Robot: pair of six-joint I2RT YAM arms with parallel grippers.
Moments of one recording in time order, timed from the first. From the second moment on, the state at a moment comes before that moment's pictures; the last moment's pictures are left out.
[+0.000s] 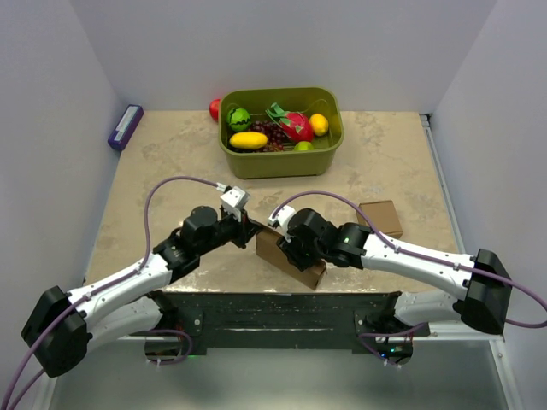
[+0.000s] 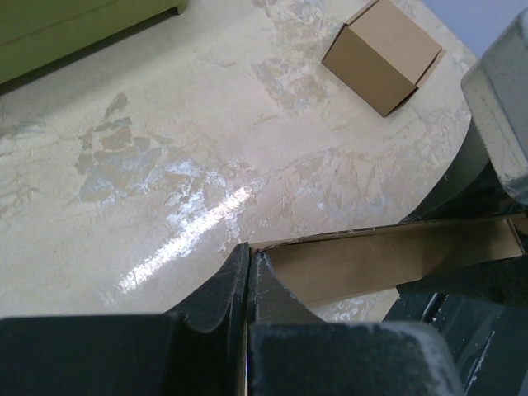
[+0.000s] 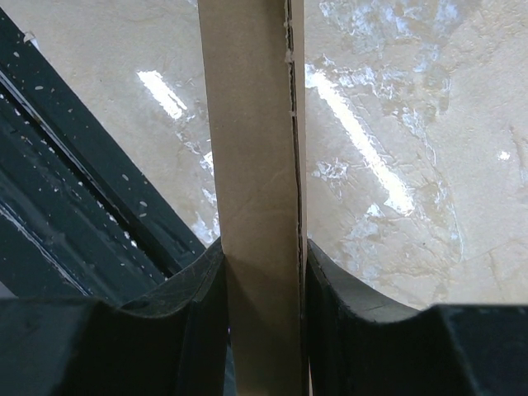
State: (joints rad) left arm -0.74 0.97 0.48 0.18 0.14 -0.29; right arm 1.05 1.26 0.92 -0.57 0.09 0.14
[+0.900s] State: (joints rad) left arm -0.84 0.86 0.24 0.48 -0.04 -0.32; right arm 1.06 1.26 0.92 -0.57 0.09 0.12
